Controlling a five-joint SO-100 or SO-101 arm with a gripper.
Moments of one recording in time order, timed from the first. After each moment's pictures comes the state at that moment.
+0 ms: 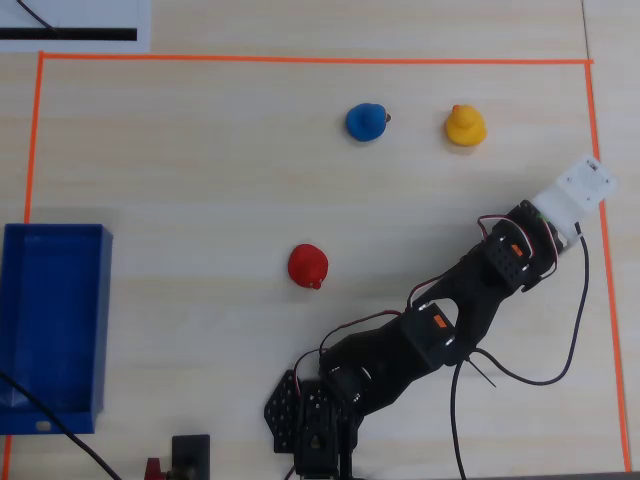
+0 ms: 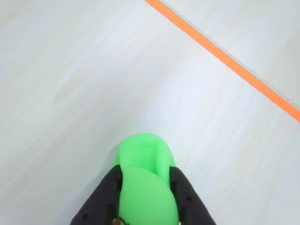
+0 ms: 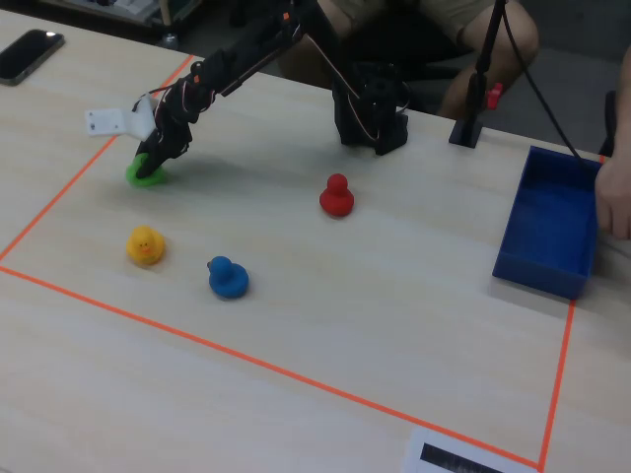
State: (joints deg) arm 58.2 64.6 92.0 14.2 -92.9
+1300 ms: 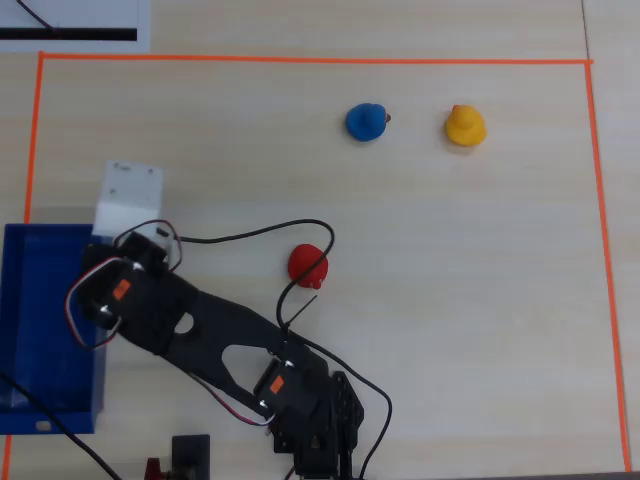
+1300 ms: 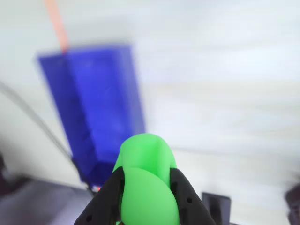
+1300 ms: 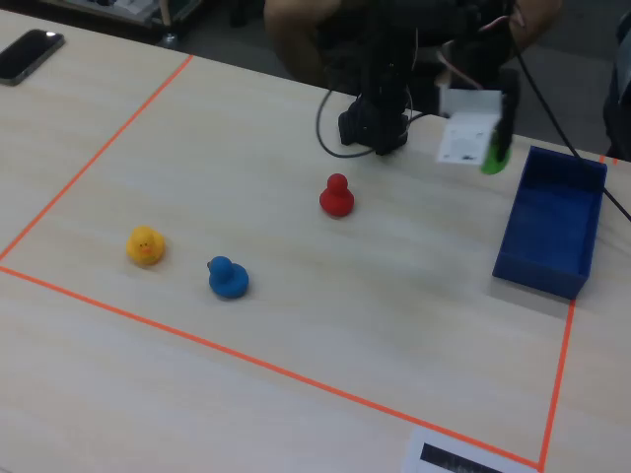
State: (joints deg) arm -54.1 96.8 72.1 90.6 -26.2
